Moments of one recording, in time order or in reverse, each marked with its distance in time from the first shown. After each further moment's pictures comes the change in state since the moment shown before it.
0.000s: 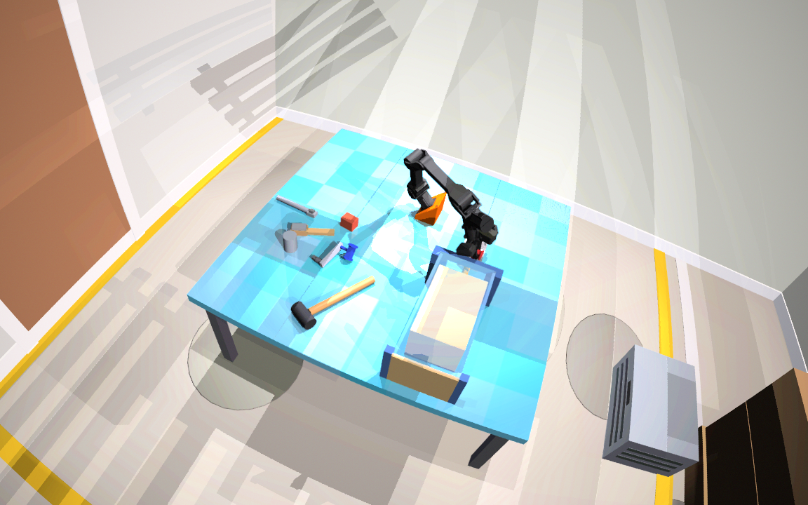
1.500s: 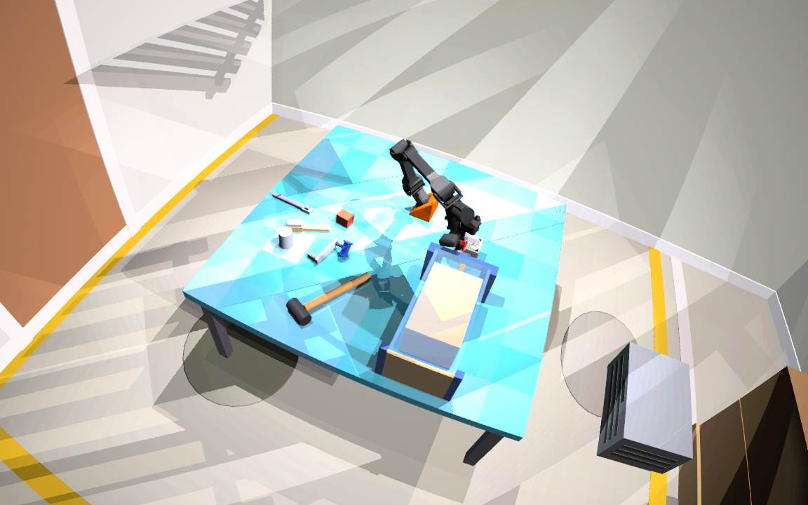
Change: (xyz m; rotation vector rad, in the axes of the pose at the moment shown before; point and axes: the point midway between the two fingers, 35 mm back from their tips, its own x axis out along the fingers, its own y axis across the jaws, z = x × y) arm -0.019 -0.001 -0.045 -0.010 -0.003 0.014
